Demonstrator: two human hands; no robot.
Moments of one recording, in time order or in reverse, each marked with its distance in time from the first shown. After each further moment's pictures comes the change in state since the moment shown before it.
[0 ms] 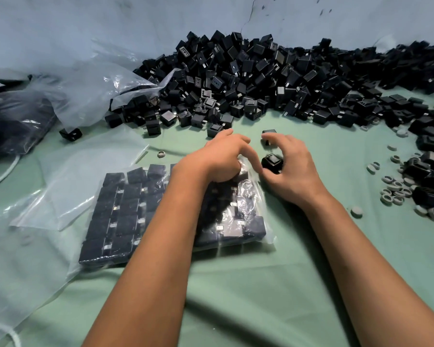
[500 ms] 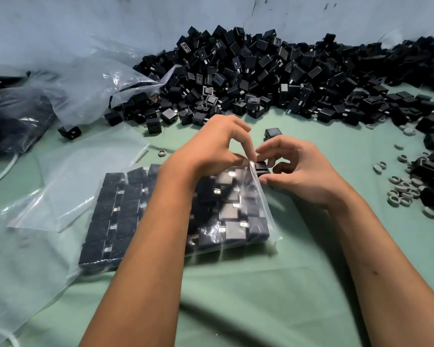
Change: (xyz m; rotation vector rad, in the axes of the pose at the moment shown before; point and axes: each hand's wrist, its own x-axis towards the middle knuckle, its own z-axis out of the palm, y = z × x) left_hand -0.016 -0.006 -0.019 -0.121 0.208 0.115; right_hand 0.000 -0.001 -0.023 0.572 -0.297 -0.034
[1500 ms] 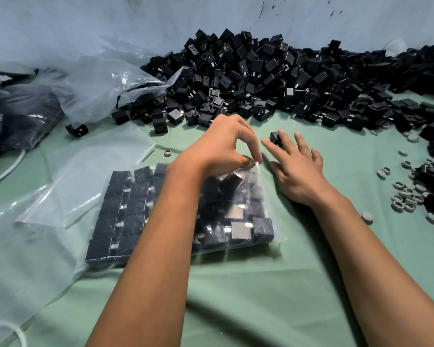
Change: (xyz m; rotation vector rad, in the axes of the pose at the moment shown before) left_hand -0.006 0.003 -0.001 -0.041 0.027 -0.024; right_hand 0.024 0.035 0.013 -0.923 0.044 0.202
